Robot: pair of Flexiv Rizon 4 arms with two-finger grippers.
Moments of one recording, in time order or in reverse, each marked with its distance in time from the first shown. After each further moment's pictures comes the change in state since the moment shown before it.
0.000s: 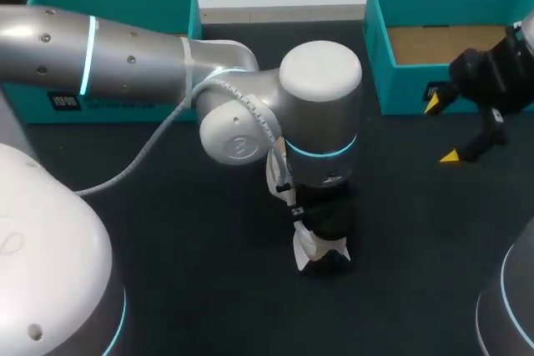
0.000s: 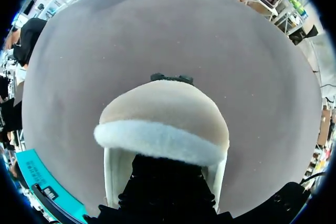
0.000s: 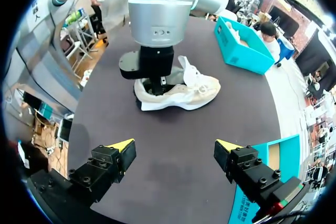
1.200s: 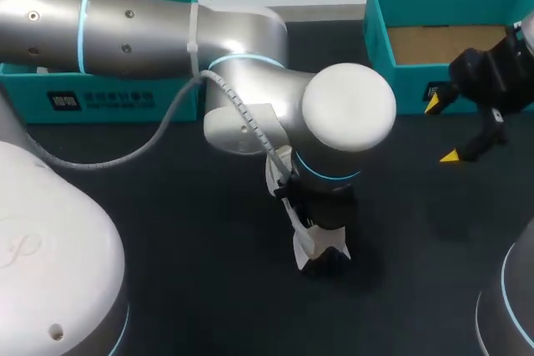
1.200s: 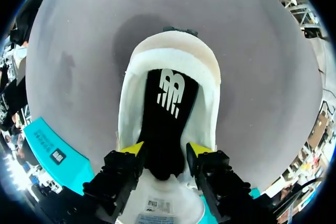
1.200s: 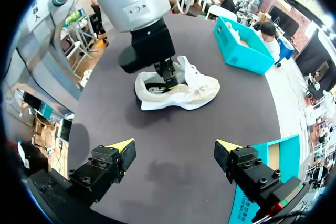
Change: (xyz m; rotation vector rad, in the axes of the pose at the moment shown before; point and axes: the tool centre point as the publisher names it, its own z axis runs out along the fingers) left arm -0.001 0.047 -0.056 -0.376 -0.028 -0.066; right arm 0.000 0.000 0.000 0.000 0.000 0.000
